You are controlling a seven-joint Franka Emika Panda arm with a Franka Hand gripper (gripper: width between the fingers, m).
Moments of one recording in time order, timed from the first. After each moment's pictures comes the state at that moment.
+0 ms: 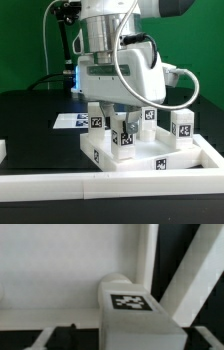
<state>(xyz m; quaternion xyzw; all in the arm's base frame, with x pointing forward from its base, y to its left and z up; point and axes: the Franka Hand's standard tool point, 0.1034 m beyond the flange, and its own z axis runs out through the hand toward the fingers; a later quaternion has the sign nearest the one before) 0.593 0.004 0.074 -0.85 0.53 -0.04 0.06</state>
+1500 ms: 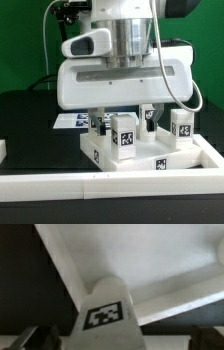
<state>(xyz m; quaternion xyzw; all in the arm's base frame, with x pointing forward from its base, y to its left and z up) 0.598 0.015 0.068 -1.00 -0.04 -0.02 0.02</state>
